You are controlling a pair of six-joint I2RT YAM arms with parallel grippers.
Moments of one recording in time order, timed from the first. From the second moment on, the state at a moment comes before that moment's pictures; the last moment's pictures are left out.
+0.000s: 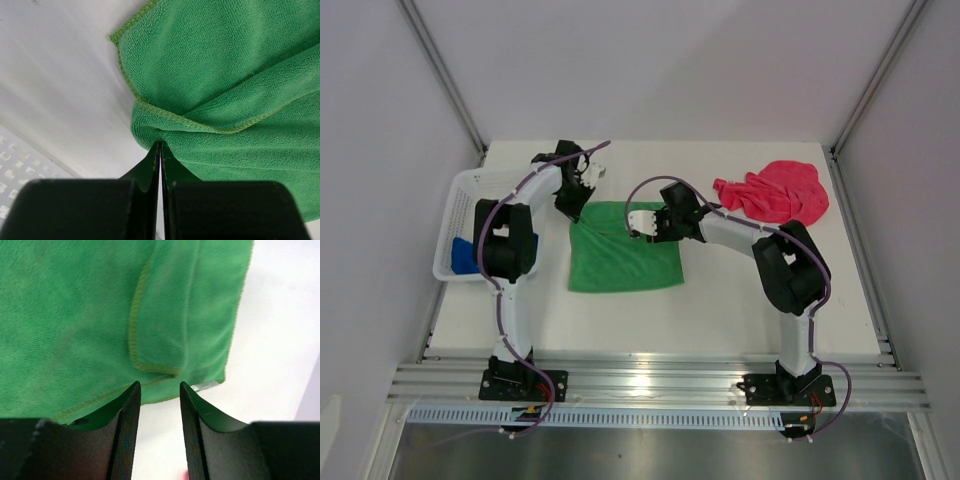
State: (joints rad) left arm -0.18 2.16 1.77 -0.88 0.09 0.34; right arm 0.62 1.99 1.36 -0.25 -0.17 -1.12
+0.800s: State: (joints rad) left arm -0.18 2.16 1.77 -0.87 0.10 0.34; right arm 0.64 2.08 1.50 -0.45 -0.19 -1.22
